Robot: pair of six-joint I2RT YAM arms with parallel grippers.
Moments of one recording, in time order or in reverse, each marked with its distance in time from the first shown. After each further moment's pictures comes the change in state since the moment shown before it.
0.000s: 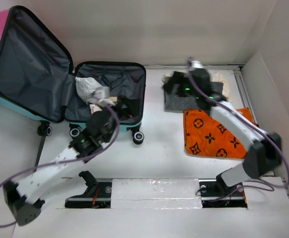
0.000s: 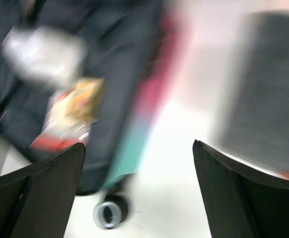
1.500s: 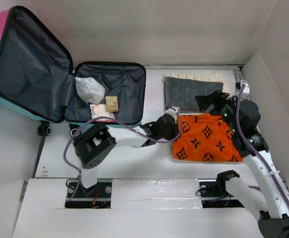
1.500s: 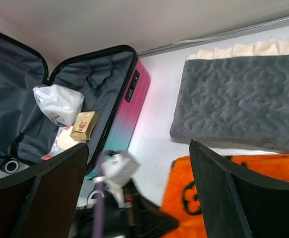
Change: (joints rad) left arm -0.204 1.084 0.323 0.150 0.475 -0.071; right arm -0.261 -0.793 -0.457 -0.026 0.027 -0.007
